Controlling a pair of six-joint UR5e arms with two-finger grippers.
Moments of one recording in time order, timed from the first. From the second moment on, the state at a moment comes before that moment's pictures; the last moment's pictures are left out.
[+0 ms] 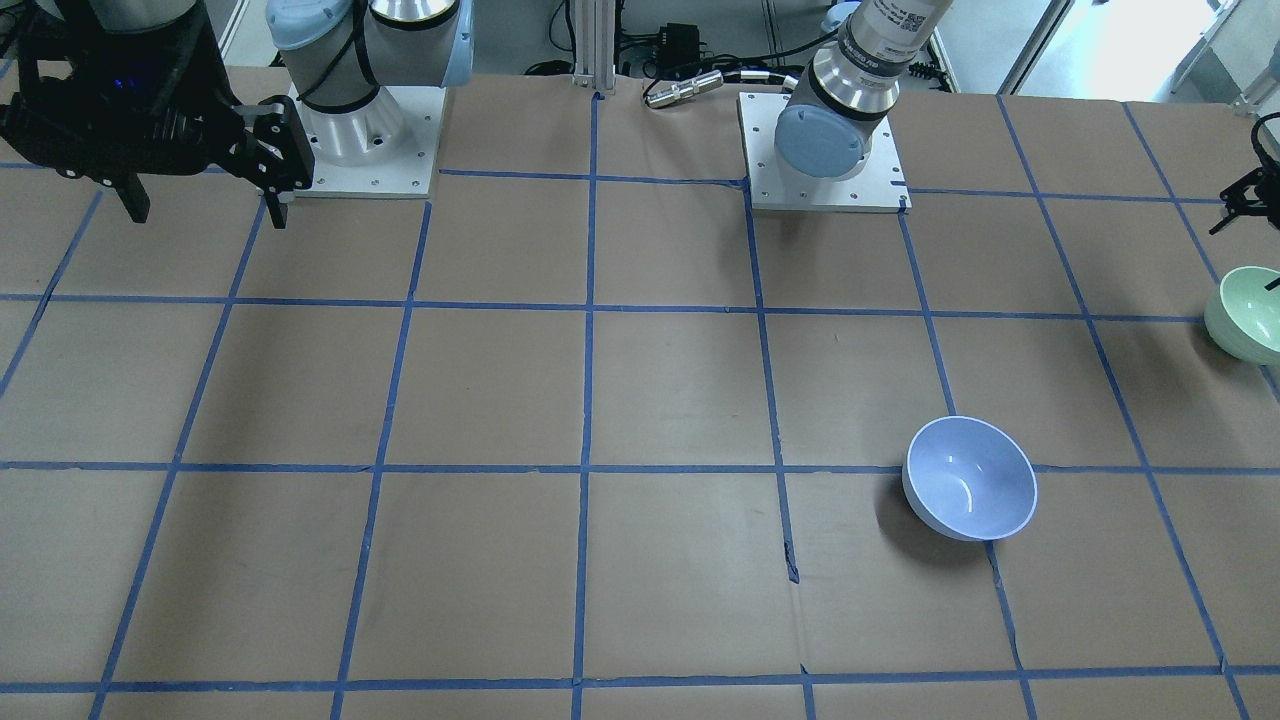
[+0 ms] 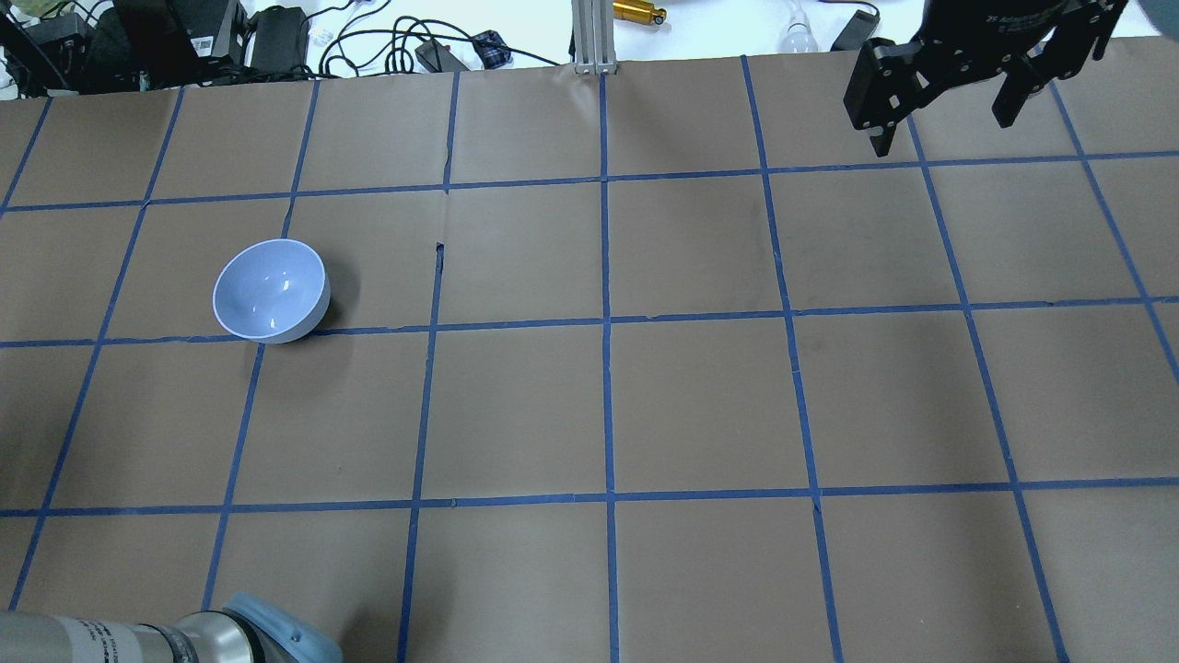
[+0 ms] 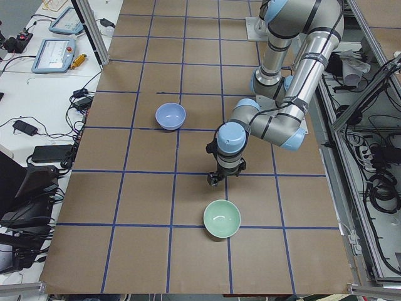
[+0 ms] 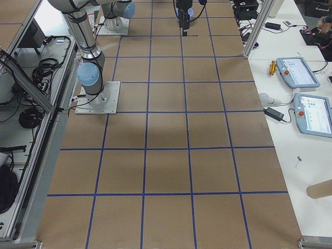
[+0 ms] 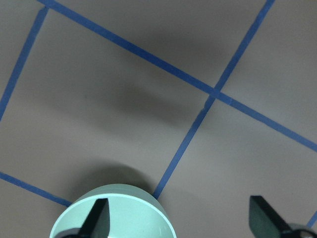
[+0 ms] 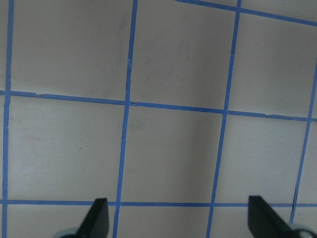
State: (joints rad) left arm -0.43 -1.79 -1.80 -1.11 1.65 2.30; right arm 1.60 -1.53 1.37 -1.45 -1.74 -0.09
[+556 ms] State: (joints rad) left arm -0.36 -1.89 -1.79 -0.99 1.61 2.50; right arm 1.60 -1.53 1.37 -1.45 -1.74 -0.09
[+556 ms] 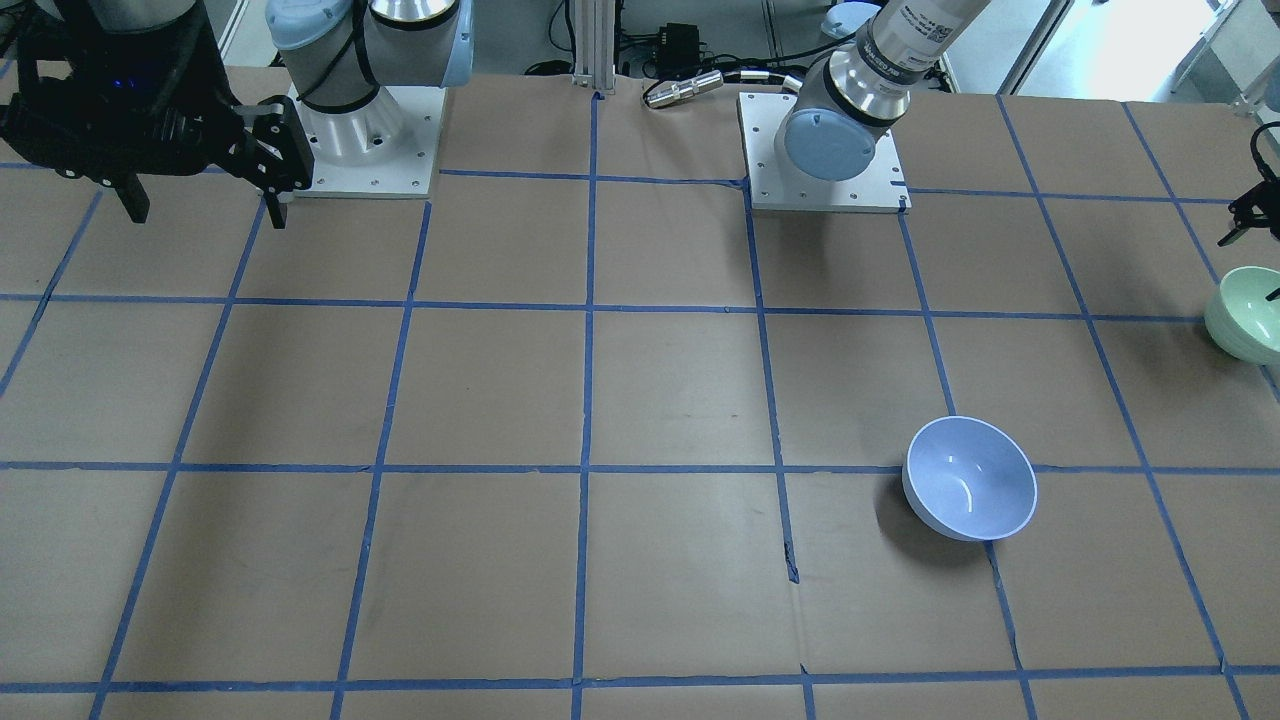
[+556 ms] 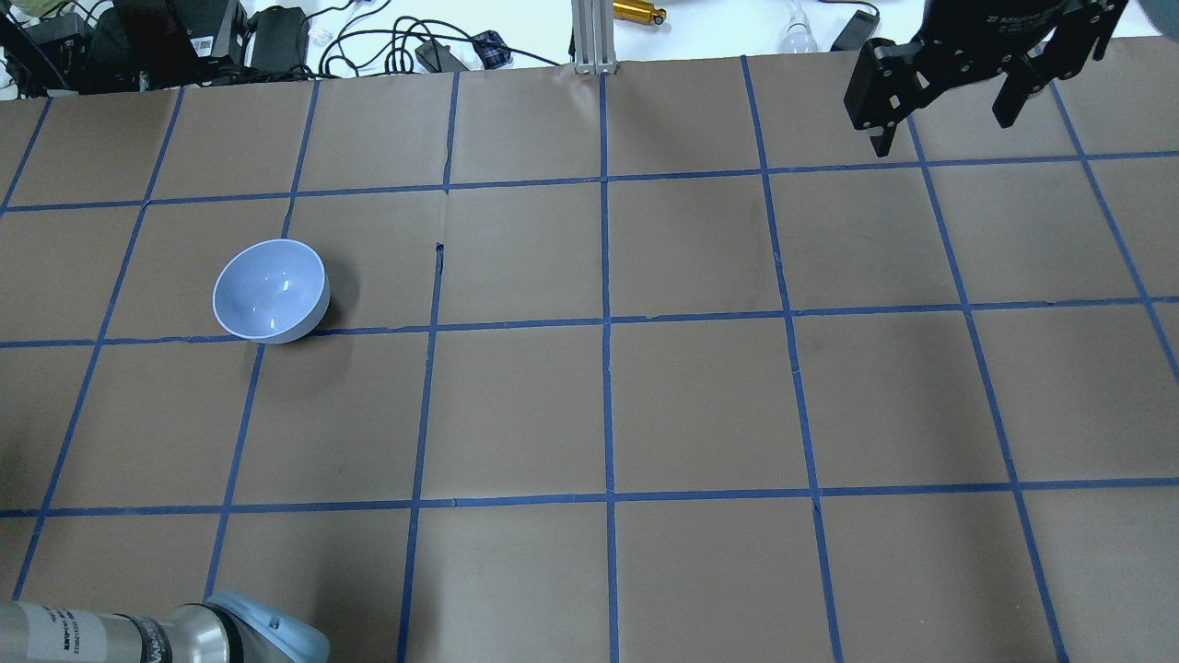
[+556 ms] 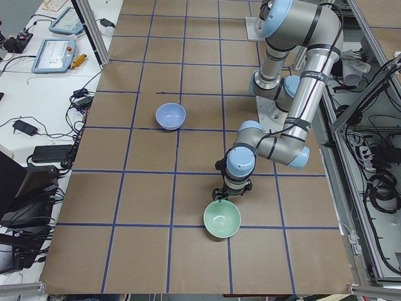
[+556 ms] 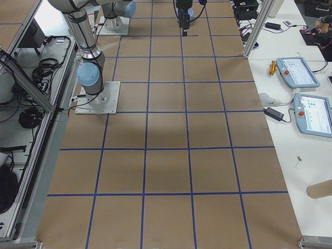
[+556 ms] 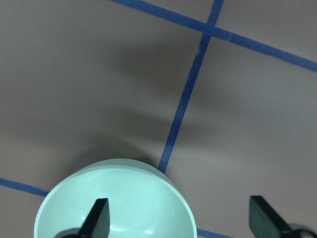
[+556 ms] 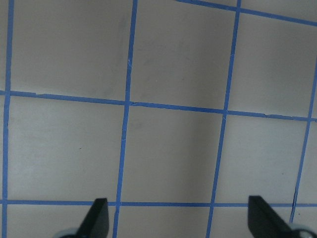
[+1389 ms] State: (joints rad) left arm -0.31 -2.02 -1.75 -0.89 1.61 2.56; right arm 1.60 -1.53 1.37 -1.45 -1.74 -0.09
